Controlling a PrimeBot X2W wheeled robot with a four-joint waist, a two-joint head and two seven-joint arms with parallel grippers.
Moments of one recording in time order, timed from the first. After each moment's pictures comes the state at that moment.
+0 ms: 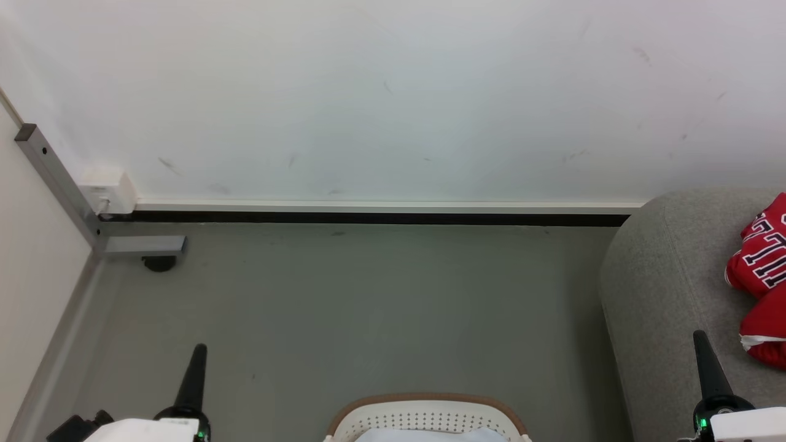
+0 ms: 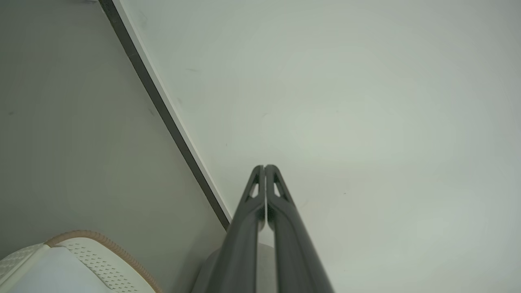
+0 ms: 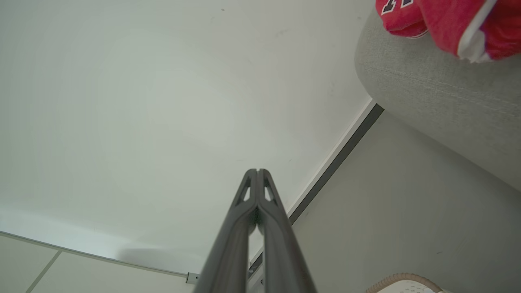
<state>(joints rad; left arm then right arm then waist) -0.08 0.04 0.08 0.25 -1.28 -0.12 0.03 -0.08 -0.08 -0.04 0.23 1.31 0.13 0.01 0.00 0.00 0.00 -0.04</state>
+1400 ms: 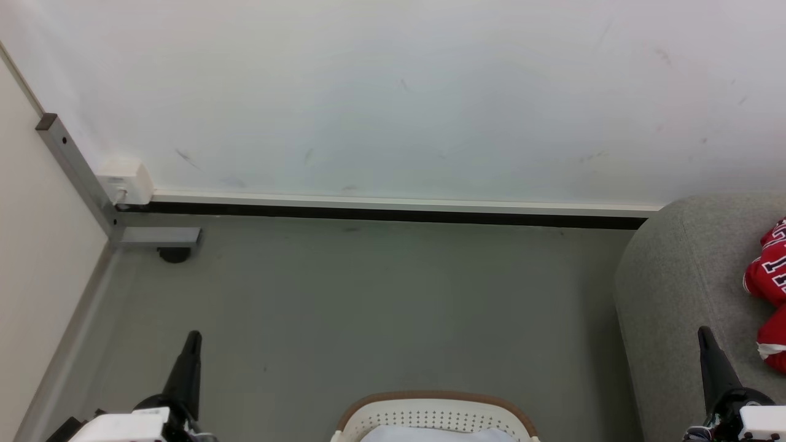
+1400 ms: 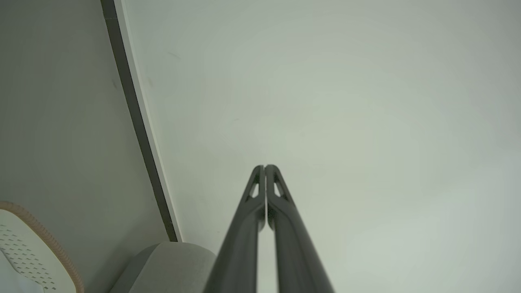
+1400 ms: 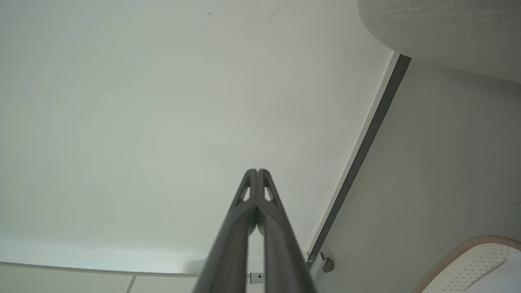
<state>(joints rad) -0.10 0.05 0.11 0.25 -1.59 -0.13 0.11 -0.10 -0.06 -0.10 0.24 1.60 0.13 0.10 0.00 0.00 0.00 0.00</state>
